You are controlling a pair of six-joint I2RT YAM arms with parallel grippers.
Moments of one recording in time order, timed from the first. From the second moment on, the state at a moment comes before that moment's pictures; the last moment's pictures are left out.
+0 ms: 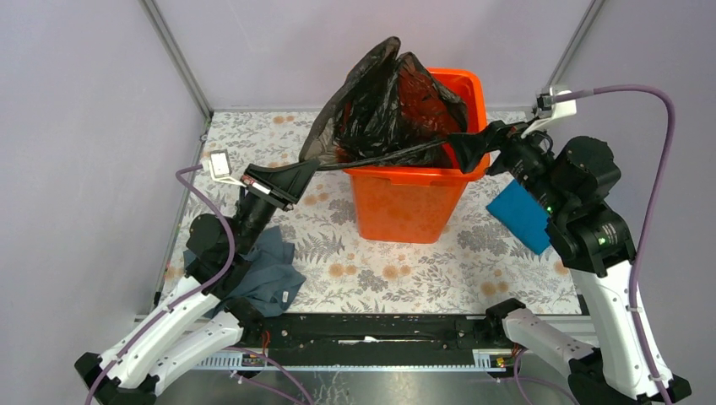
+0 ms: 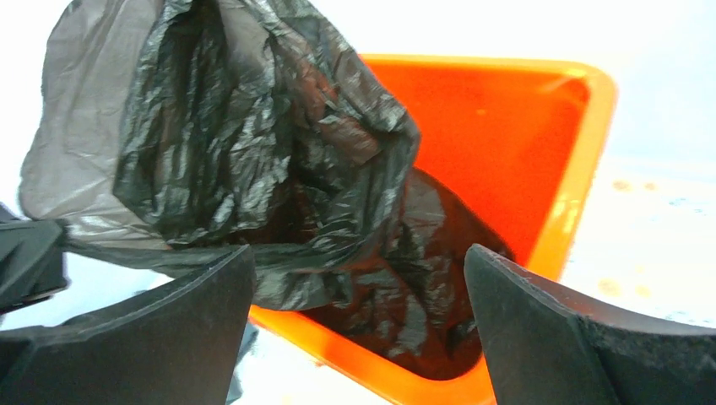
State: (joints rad) left arm -0.67 0.67 0.71 0.44 0.00 -0.92; right arm 0.39 0.92 1.46 -0.55 -0.08 0.28
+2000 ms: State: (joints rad) left arm -0.67 0.87 1.02 -0.16 -0.04 -0.66; right arm 0.39 0.56 1.20 -0.83 0.01 0.27
